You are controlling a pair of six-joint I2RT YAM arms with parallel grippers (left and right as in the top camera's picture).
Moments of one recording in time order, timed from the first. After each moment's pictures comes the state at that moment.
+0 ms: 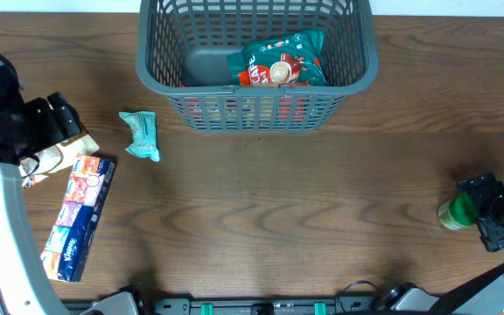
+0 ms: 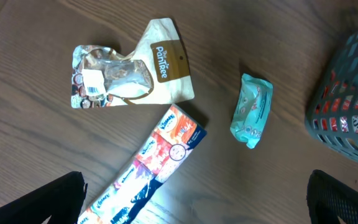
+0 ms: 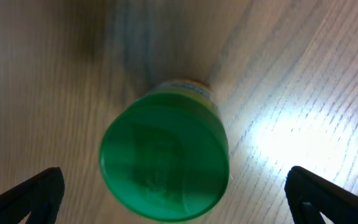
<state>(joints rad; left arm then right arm) 0.34 1.39 1.66 -1.32 -0.03 -0.12 -0.80 1.41 0.94 -0.89 -0.07 0.46</state>
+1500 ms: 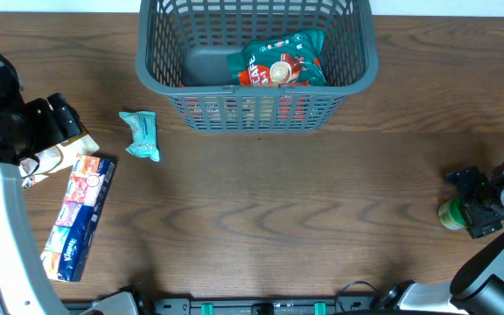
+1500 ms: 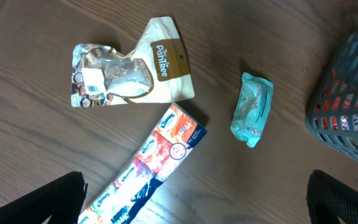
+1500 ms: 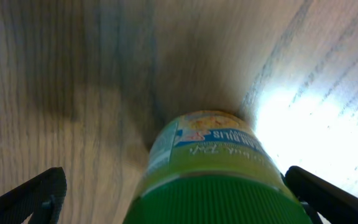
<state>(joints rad) 0.34 1.39 1.66 -1.32 -0.03 -0.12 -0.70 1.62 0.93 -0.73 -0.01 0.57</state>
